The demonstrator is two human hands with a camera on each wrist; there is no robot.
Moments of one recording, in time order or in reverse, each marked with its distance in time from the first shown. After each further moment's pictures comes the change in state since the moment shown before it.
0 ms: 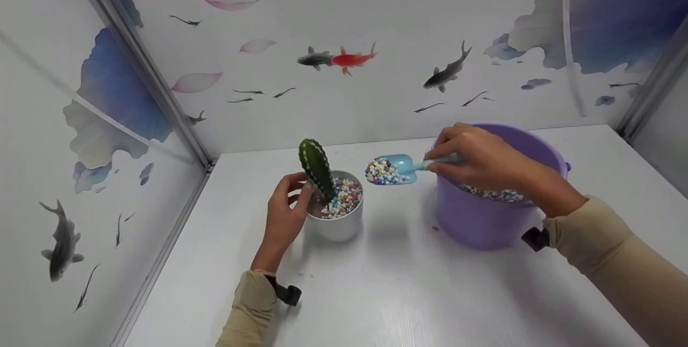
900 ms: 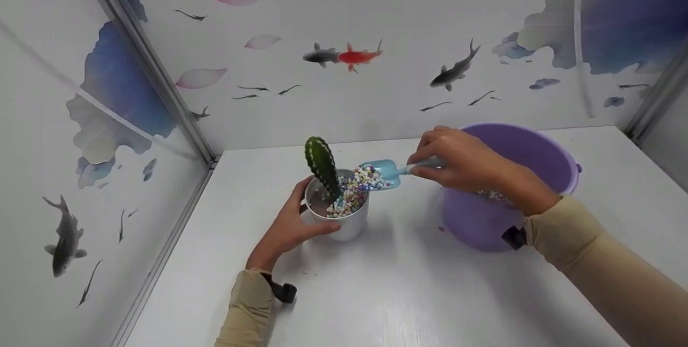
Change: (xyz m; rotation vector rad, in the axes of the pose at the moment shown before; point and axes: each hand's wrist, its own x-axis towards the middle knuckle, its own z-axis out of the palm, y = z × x) left_hand -0.006 -0.018 -0.015 -0.014 -0.391 -0.140; right_hand 0.033 -0.020 0.022 -0.030 -0.051 0.024
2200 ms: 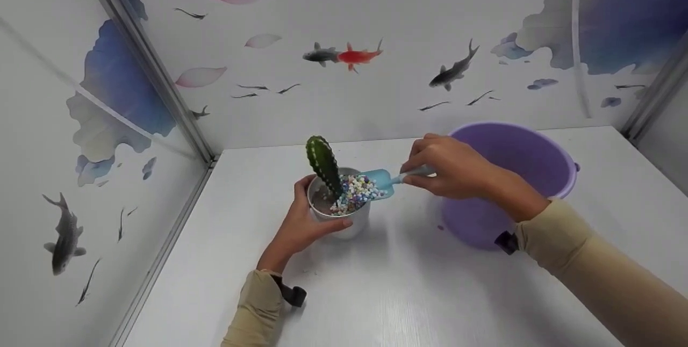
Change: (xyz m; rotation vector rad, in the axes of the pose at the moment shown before) left_hand -0.002 0.012 0.018 -0.026 0.065 0.004; right_hand -0.001 -0.015 0.012 -0.028 0.016 -0.074
